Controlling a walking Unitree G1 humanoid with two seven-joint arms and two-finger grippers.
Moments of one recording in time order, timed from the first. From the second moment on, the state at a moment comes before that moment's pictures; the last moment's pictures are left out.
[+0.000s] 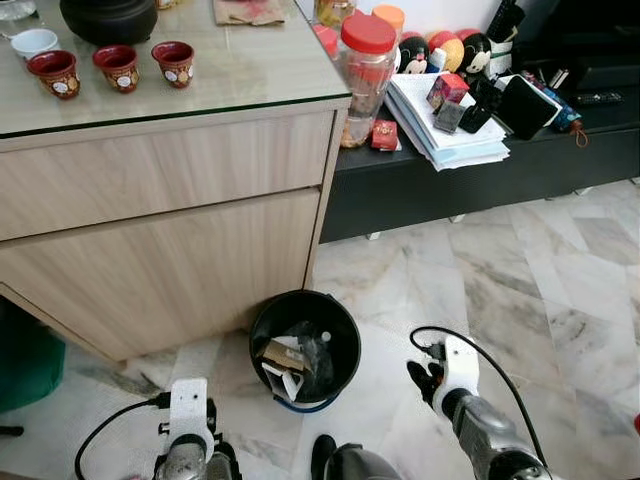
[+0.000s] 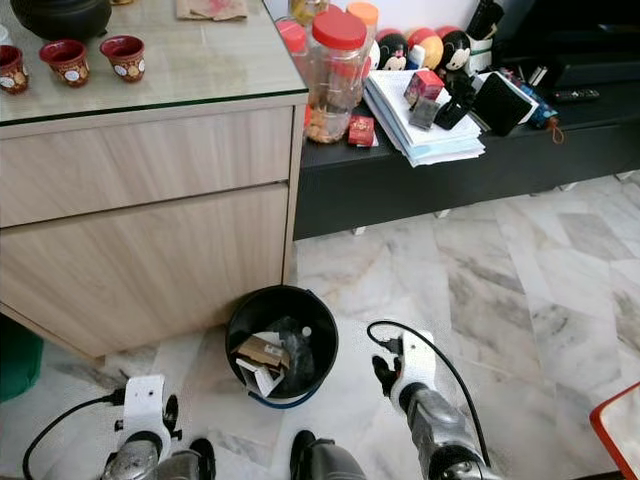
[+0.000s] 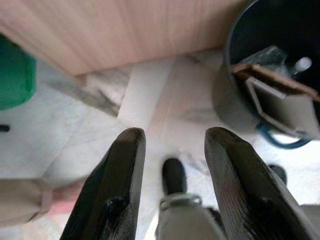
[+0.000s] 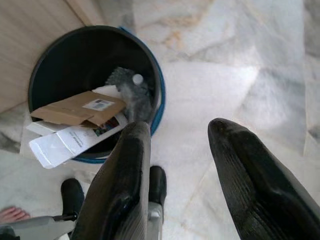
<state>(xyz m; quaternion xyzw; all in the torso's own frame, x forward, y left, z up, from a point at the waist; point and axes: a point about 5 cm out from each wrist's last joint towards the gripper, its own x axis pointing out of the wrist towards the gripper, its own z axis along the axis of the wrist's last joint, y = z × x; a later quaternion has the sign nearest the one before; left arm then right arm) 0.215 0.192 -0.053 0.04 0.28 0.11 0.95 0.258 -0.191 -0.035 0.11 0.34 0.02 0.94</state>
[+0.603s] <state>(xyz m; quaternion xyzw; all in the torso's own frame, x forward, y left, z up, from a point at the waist) 0.186 0.197 -0.072 0.05 0.35 0.12 0.93 0.225 -0.212 -0.055 0.12 0.37 -0.05 0.92</state>
